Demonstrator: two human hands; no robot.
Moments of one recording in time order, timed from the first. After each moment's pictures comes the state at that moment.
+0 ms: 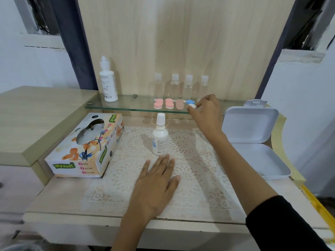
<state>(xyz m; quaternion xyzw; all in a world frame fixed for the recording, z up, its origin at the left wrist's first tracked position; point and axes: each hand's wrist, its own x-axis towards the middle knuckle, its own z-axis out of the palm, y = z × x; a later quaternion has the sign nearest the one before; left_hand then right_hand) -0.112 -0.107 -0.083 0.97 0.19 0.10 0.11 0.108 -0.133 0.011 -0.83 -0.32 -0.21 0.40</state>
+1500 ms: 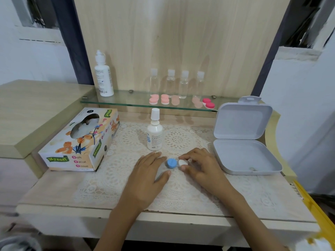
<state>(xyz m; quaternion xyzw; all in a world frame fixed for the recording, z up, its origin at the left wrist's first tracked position) -0.114 -0.102 -0.085 0.93 0.19 0.21 0.22 0.036 -0.232 -0.074 -0.77 -0.51 0.00 0.38</state>
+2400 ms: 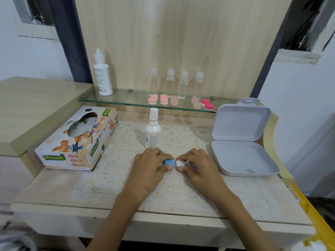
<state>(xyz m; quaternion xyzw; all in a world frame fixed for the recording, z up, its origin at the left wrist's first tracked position) -0.090 -0.098 -0.071 0.93 0.17 0.24 0.22 0.036 -0.231 -0.074 -0.78 -0.53 -0.04 0.33</state>
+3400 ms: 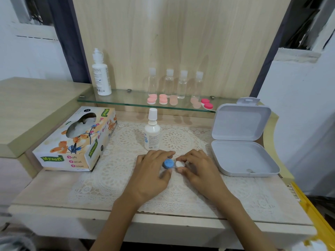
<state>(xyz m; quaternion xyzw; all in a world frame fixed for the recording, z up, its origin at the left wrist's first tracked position) -0.092 -0.103 -0.082 0.93 0.14 0.26 0.23 0.032 -0.232 -0.075 -0.78 -0.53 -0.05 0.34</state>
